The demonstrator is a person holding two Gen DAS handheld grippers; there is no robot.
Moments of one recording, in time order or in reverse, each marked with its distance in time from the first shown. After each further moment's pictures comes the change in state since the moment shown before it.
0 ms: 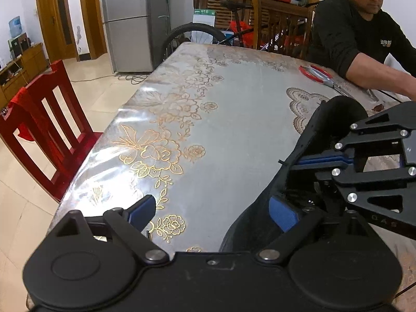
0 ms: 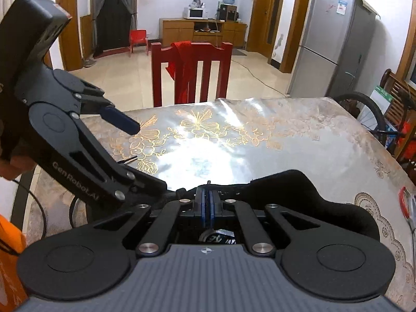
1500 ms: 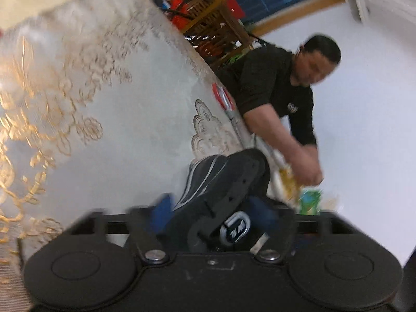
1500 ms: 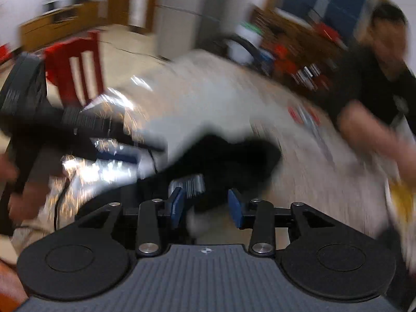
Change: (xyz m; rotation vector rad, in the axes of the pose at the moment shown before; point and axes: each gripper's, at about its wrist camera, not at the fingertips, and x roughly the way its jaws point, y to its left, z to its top) left arm 0.084 0.072 0.015 -0.503 0.113 -0.844; right arm -0.045 0.054 0.013 0.492 0.213 -0.592
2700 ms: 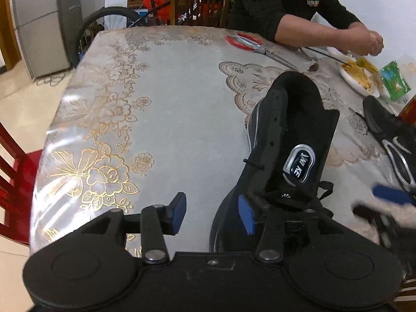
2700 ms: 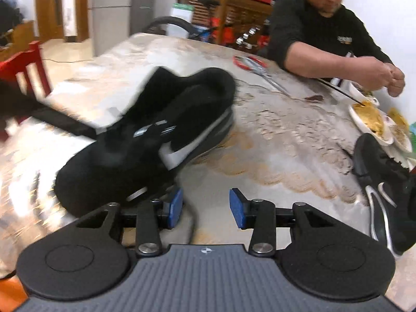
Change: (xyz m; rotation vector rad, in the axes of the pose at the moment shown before) left arm -0.001 -0.075 -0.014 0.649 0.209 0.546; right arm 0.012 0.000 -0.039 0.243 0.043 -0.192
